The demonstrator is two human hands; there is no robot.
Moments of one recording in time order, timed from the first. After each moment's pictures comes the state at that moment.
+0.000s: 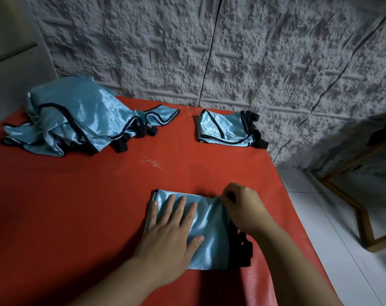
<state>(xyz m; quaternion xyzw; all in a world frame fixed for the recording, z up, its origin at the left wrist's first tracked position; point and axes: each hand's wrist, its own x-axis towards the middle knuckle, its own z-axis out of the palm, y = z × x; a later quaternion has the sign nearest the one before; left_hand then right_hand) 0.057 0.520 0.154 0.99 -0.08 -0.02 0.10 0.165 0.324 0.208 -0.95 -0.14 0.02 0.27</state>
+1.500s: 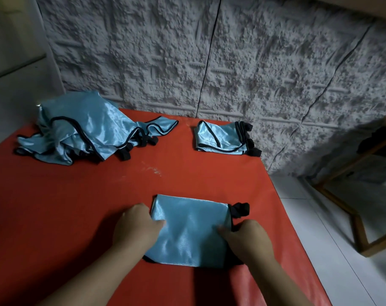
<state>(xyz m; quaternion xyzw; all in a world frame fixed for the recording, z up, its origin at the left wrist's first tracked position) 0.070 0.567 0.194 0.92 0.26 -0.02 0.29 0.094 0.323 0.217 -0.96 0.14 0.12 0.23</state>
